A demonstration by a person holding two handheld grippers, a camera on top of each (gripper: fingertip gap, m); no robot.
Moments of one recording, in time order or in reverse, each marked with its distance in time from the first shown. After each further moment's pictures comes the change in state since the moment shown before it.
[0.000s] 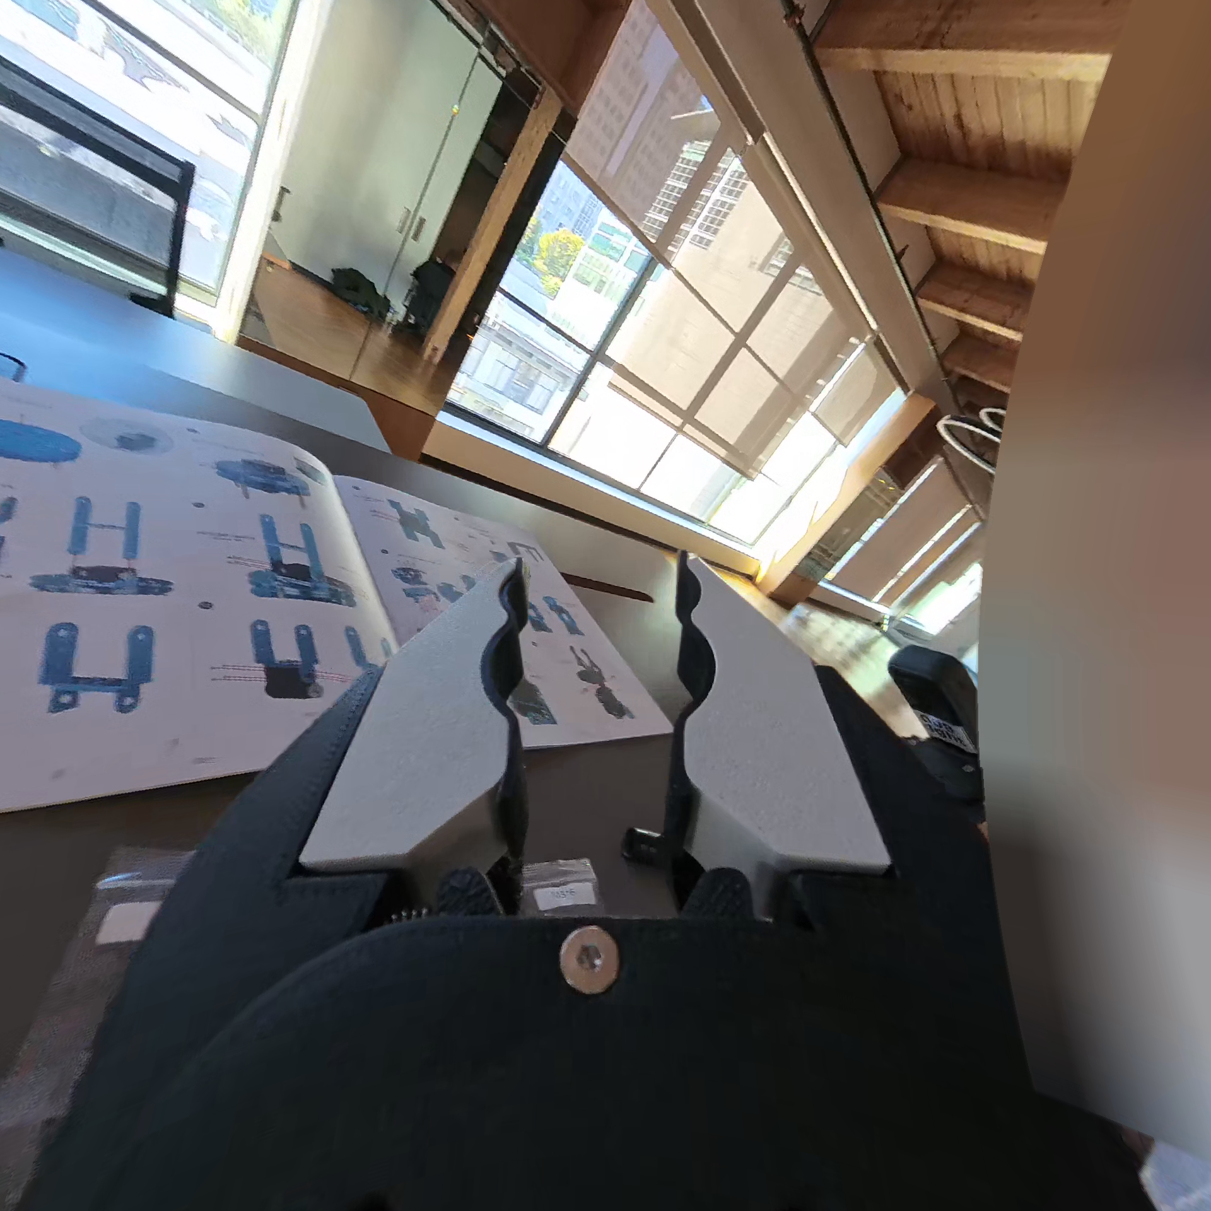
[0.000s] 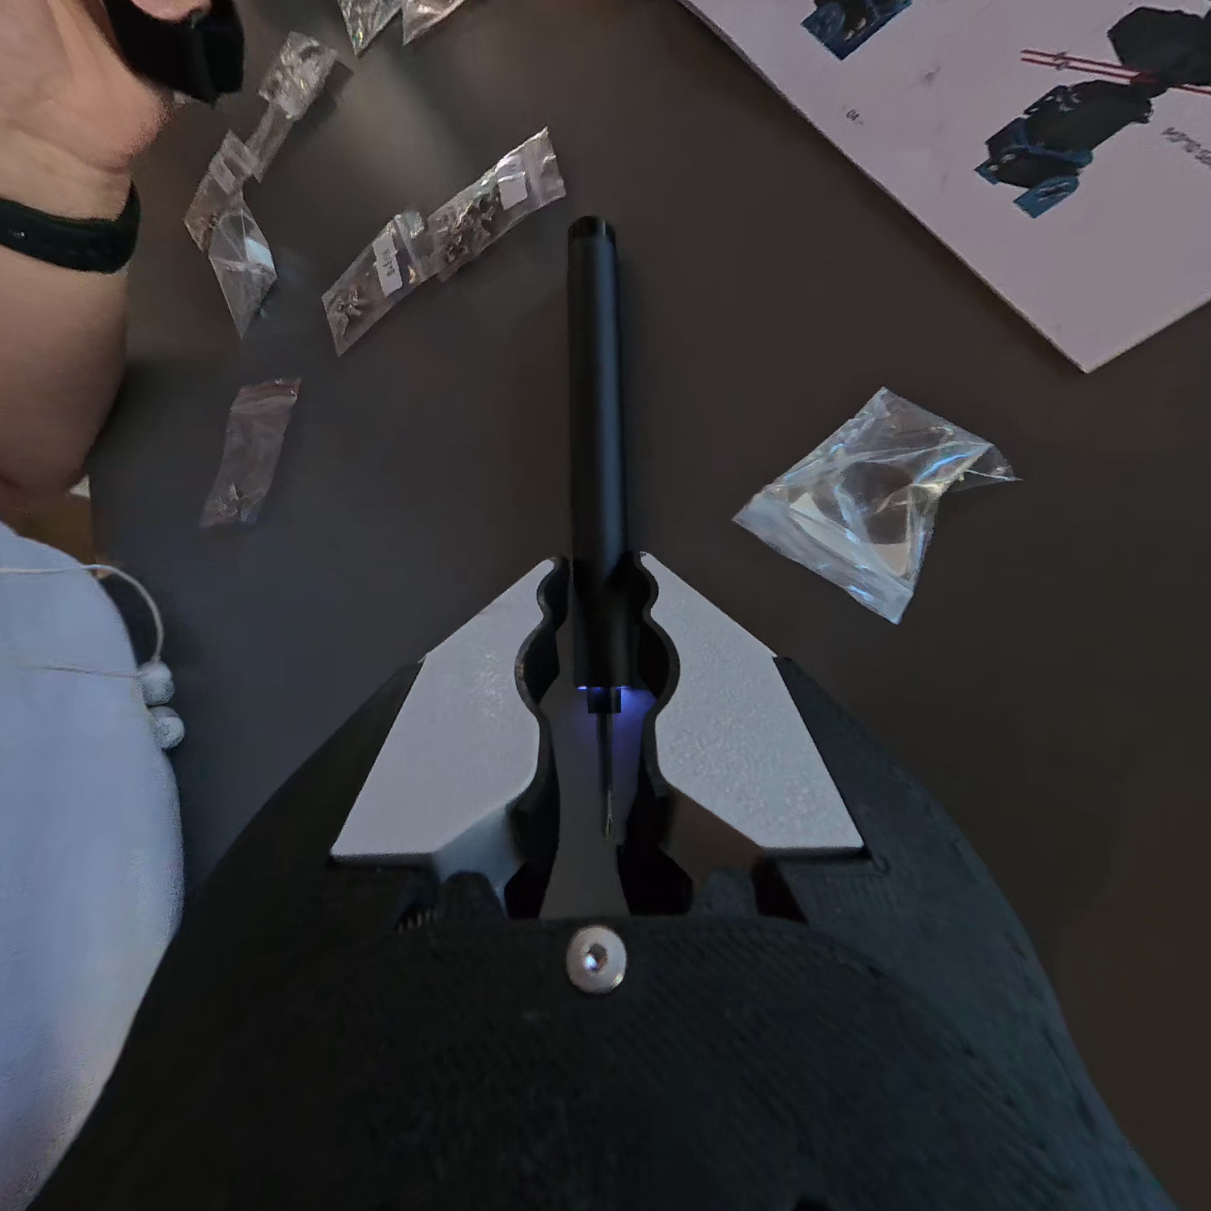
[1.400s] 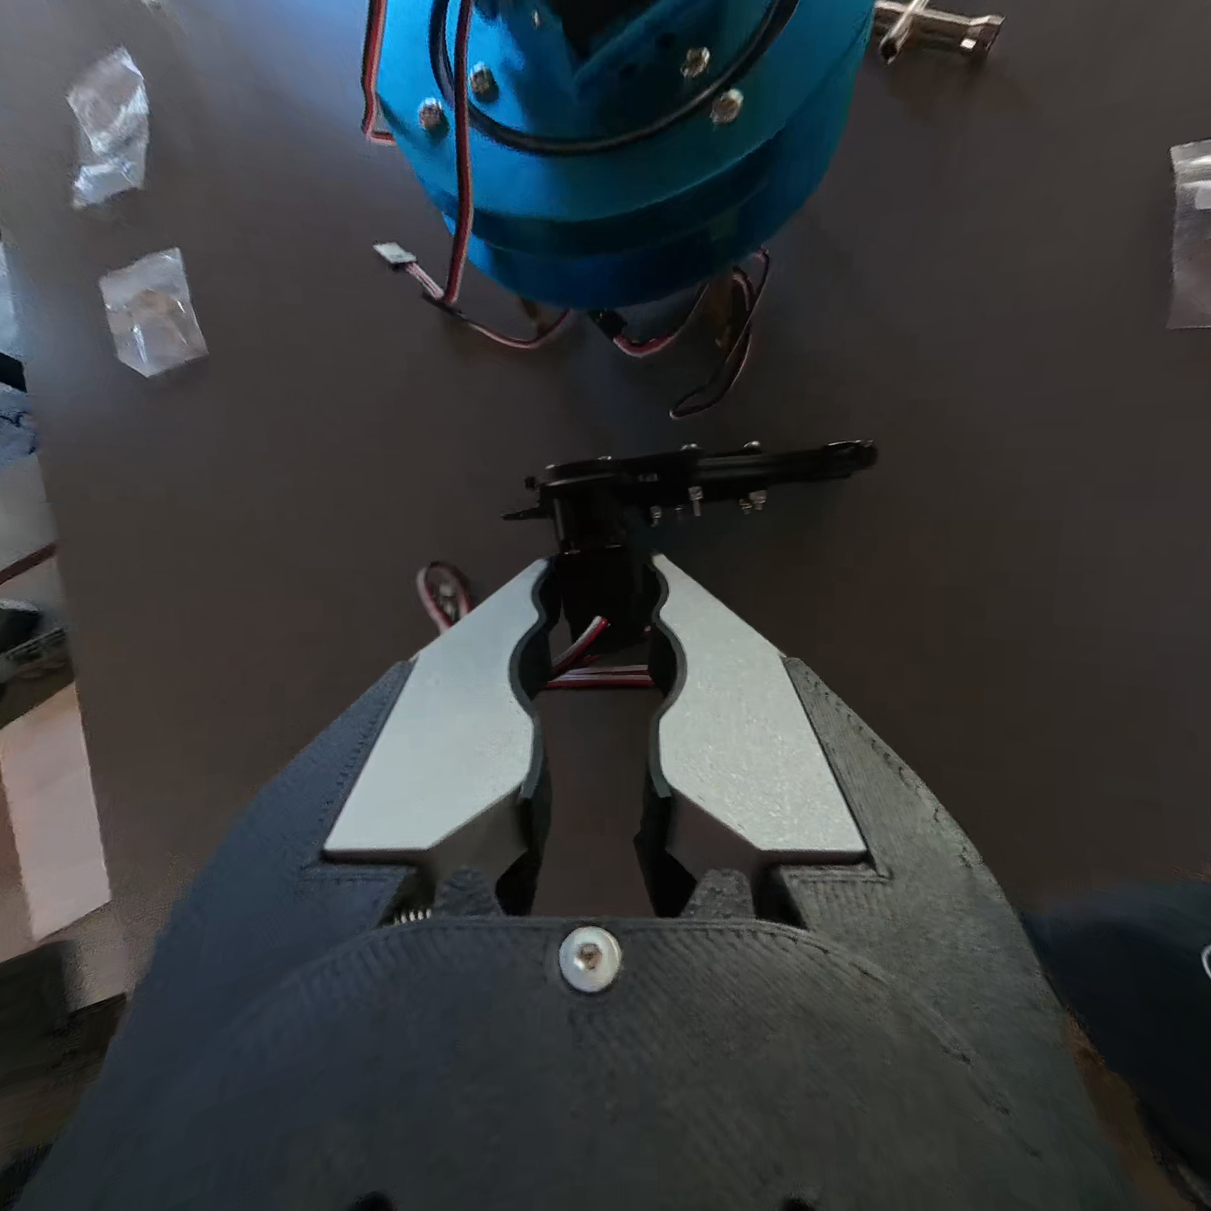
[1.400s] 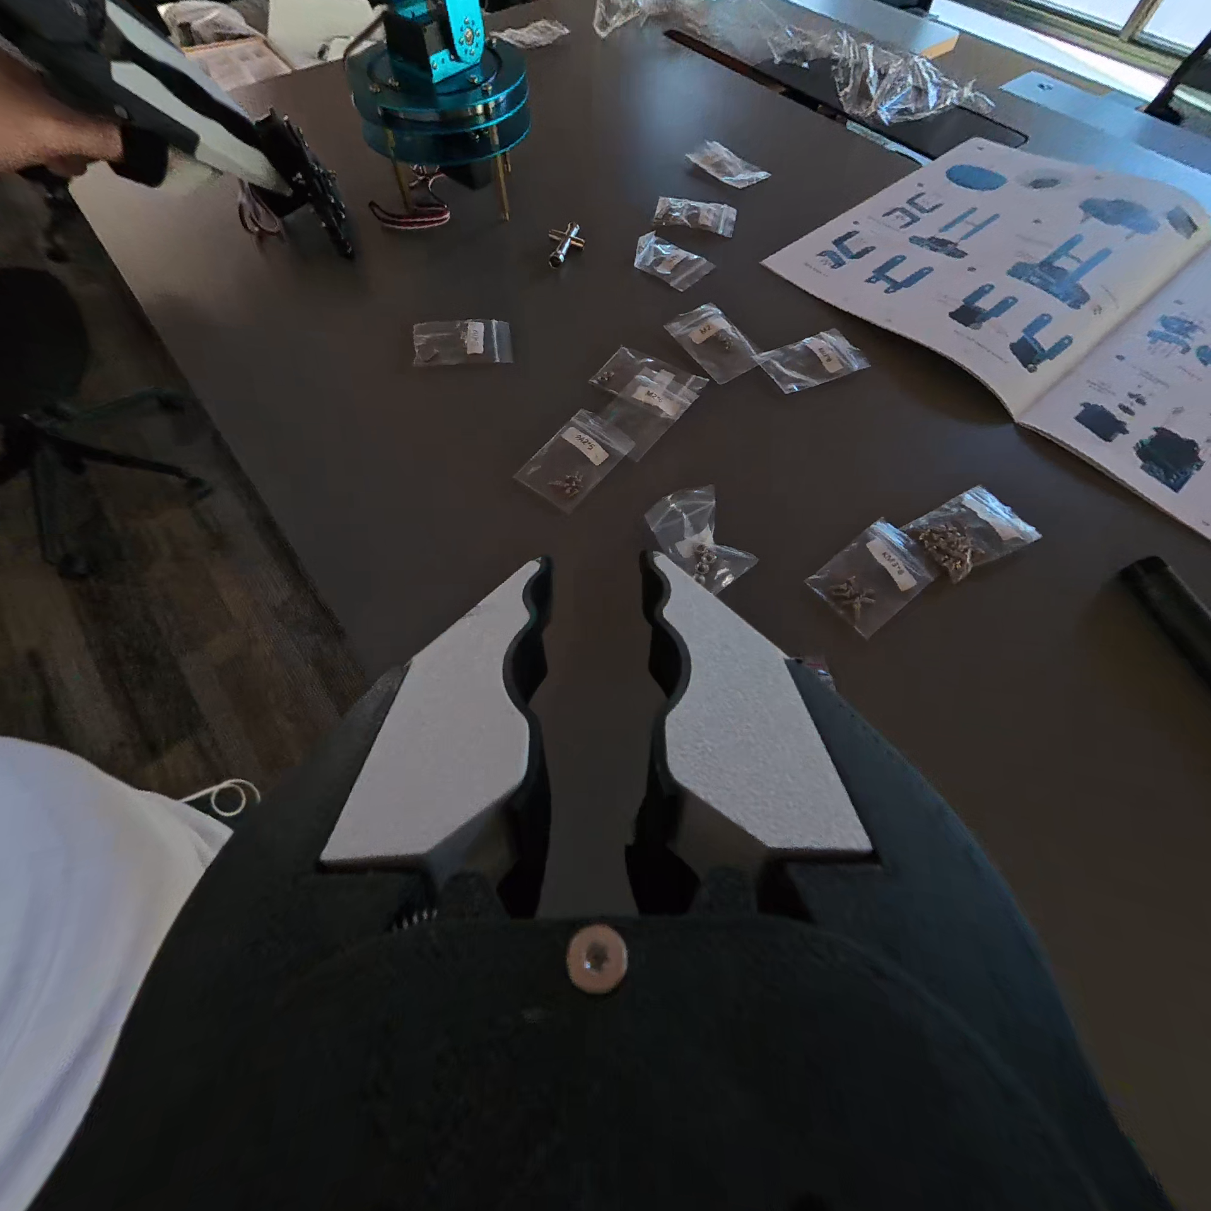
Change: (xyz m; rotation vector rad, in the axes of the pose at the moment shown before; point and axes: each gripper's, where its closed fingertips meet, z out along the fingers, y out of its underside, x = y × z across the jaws) left arm -0.275 -0.063 -0.415 -0.866 -0.524 0.664; right arm -0.266 -0.081 0.095 0.311 0.425 -0.169
